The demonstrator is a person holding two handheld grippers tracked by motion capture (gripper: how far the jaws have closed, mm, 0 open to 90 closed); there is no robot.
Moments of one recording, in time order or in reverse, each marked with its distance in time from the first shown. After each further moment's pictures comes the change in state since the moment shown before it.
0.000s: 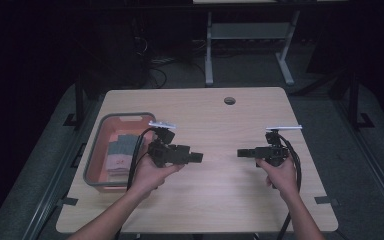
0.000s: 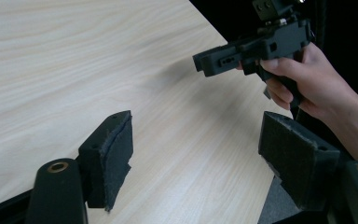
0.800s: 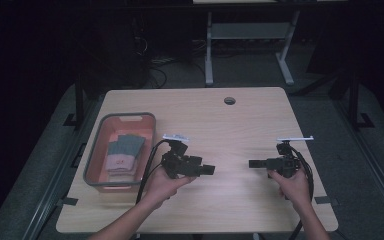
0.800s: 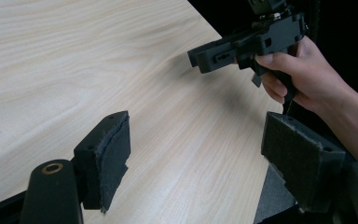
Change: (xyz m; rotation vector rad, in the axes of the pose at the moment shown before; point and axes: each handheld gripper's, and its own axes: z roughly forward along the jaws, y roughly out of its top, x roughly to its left) left arm -0.005 -0.024 0.037 0.012 -0.068 0.010; right arm -0.029 -0.028 -0.016 0.014 -0.056 -0.010
